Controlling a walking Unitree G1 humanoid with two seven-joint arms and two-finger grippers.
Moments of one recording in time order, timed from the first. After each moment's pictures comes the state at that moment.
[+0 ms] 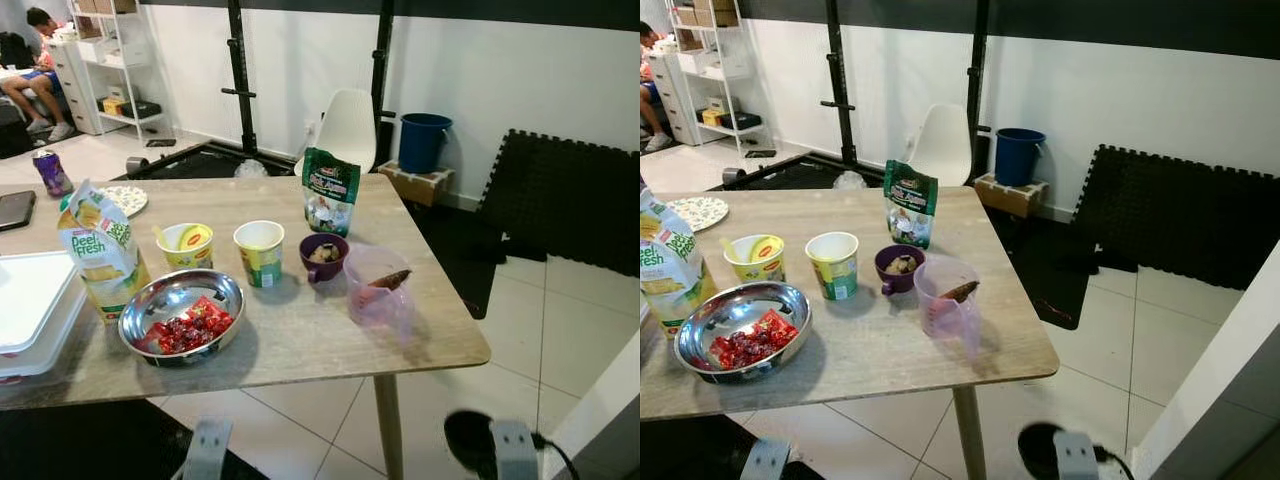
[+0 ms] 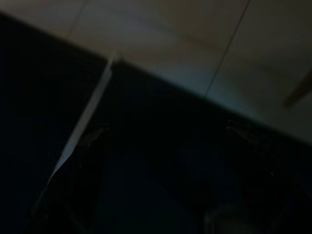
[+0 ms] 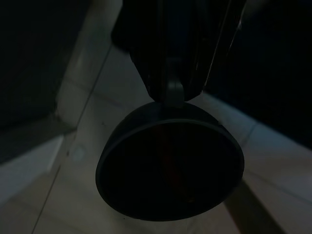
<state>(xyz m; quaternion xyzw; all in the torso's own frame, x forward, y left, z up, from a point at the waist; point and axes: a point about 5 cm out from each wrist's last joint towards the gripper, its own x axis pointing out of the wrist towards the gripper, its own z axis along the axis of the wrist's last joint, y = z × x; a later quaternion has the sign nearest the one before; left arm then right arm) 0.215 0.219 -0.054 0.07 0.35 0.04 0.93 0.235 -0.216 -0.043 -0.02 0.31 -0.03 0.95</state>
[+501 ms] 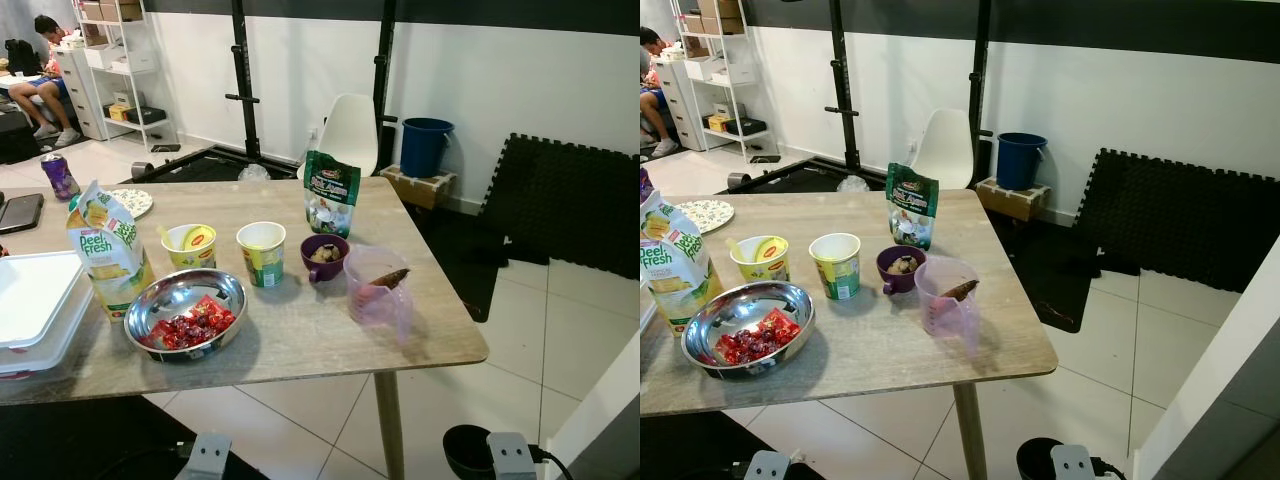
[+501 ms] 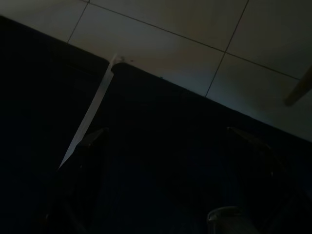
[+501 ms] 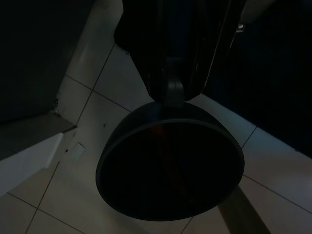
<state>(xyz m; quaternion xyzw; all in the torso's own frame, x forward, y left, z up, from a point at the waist) 0.225 0.217 -0.048 0.07 0.34 0.03 0.94 0.238 -0.213 -0.042 -0.03 0.31 -0.01 0.95</state>
